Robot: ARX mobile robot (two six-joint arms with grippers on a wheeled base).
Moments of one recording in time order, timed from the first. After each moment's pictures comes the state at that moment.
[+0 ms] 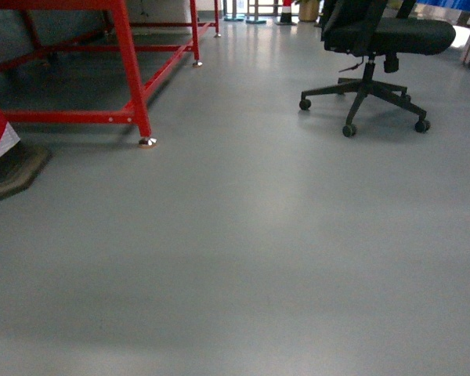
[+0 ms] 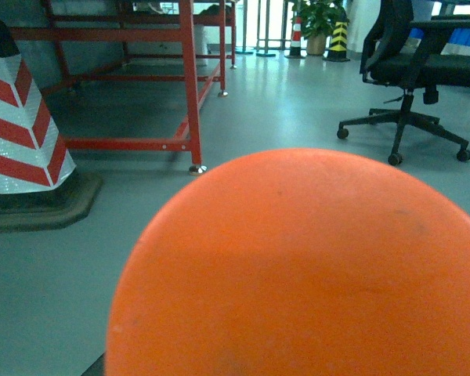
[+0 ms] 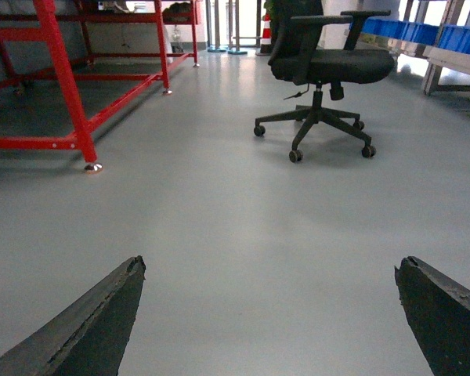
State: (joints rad) left arm 0.00 0.01 0.01 -0.01 0.00 0.00; right arm 0.00 0.00 0.01 0.00 0.00 0.00
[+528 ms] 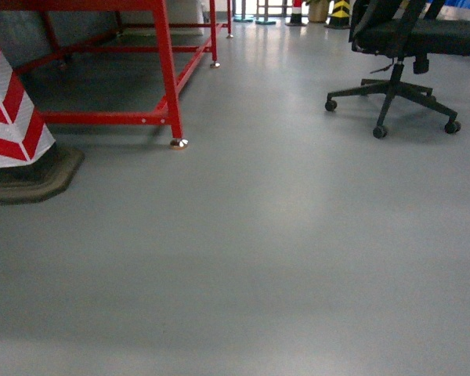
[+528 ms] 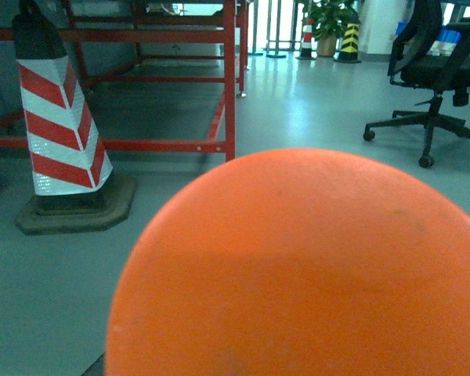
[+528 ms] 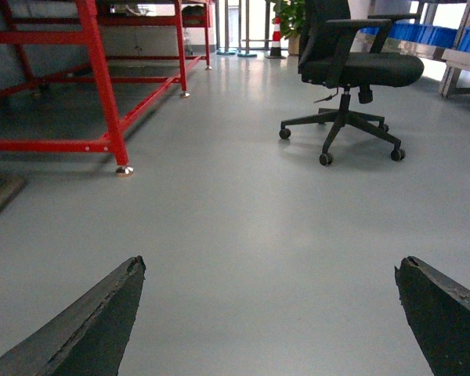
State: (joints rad) left arm 0.00 0.01 0.01 -0.01 0.00 0.00; right arm 0.00 0.00 0.01 0.00 0.00 0.00
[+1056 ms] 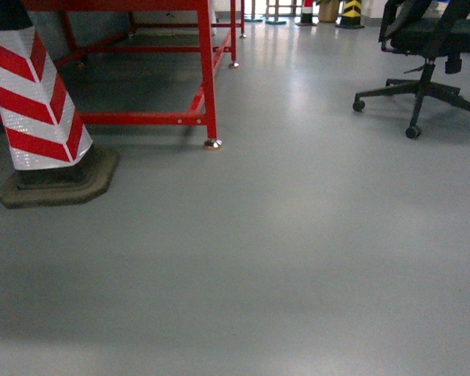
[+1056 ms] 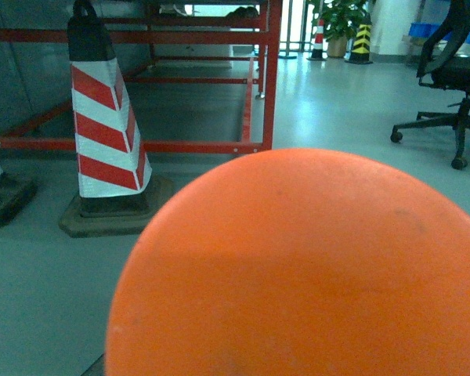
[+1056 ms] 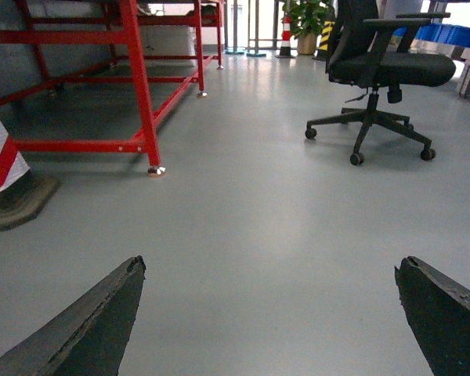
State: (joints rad) left arm 0.00 0.01 0.01 0.00 0.00 0.00; right arm 0.00 0.00 0.01 0.00 0.00 0.00
